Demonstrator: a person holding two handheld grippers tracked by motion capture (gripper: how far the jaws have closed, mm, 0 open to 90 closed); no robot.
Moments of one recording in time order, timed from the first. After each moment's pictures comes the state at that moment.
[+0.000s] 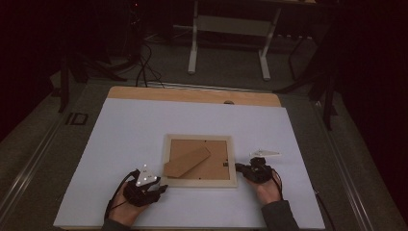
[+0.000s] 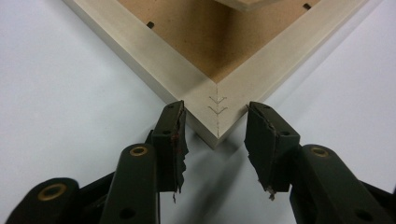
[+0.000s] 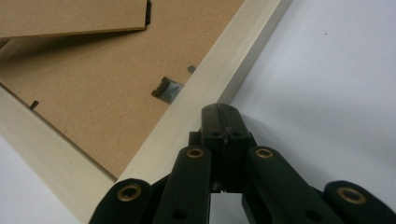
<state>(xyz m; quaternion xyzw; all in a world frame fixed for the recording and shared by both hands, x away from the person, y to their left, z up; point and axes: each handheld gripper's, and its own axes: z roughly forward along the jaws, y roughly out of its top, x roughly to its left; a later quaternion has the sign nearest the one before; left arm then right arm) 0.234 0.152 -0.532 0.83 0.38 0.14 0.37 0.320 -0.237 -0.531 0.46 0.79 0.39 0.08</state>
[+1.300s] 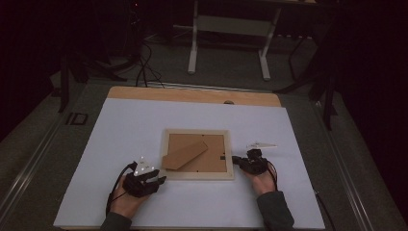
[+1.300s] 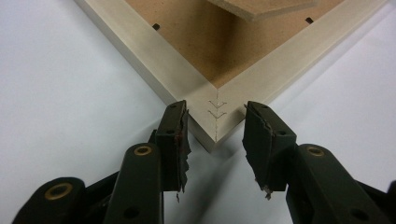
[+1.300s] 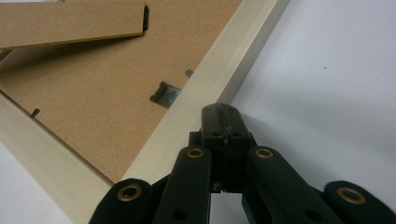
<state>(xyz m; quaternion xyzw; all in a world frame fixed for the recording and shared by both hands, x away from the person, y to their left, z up) 0.255 0.159 -0.532 0.81 0.42 0.14 0.38 0.348 -0.228 -0.533 0.47 0.78 0.40 0.08</state>
